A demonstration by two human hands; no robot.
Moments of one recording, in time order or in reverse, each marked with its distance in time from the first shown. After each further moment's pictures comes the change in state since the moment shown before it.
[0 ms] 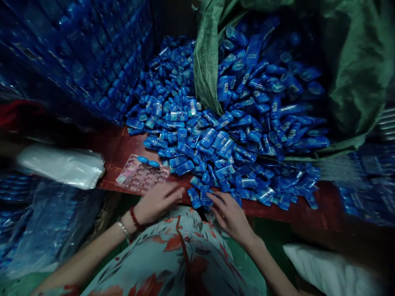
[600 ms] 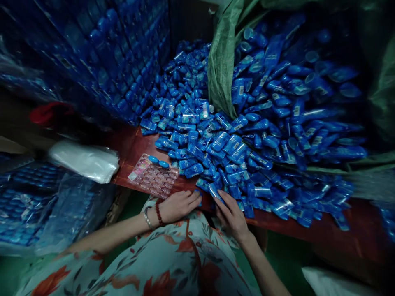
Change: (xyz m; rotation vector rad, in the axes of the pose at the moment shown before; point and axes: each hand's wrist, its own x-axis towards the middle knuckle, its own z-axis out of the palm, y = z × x) left_hand 0.010 0.025 0.034 0.015 -0.200 0.103; right_hand -0.002 0.023 0.052 0.064 0.354 -0.251
